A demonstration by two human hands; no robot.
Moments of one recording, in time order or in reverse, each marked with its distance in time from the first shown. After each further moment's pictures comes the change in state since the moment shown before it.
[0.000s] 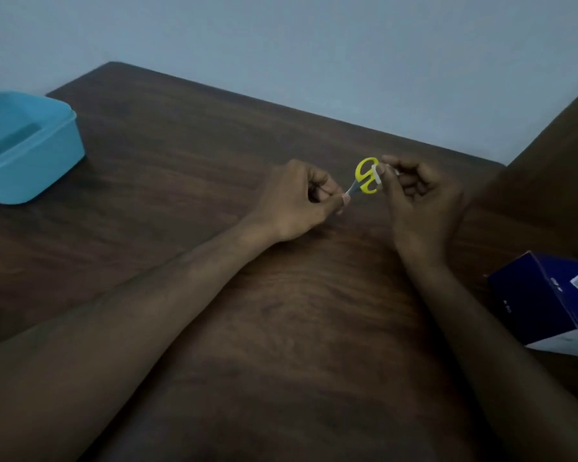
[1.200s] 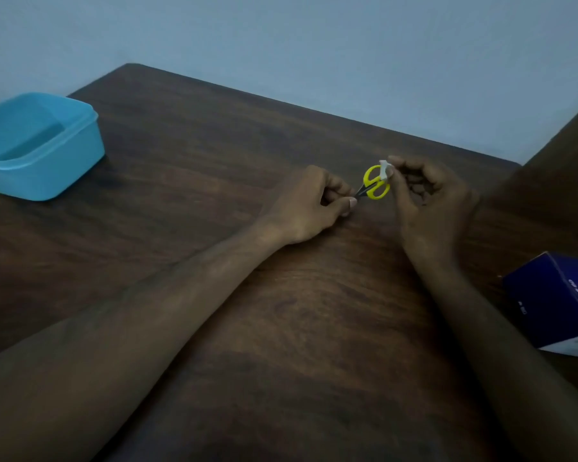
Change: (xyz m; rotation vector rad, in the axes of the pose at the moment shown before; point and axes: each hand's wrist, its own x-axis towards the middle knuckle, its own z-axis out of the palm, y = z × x) left_hand -0.001 -0.004 0.000 0.065 -0.105 0.034; right_hand -0.005 -0.009 -0.001 -0.068 -0.045 -0.113
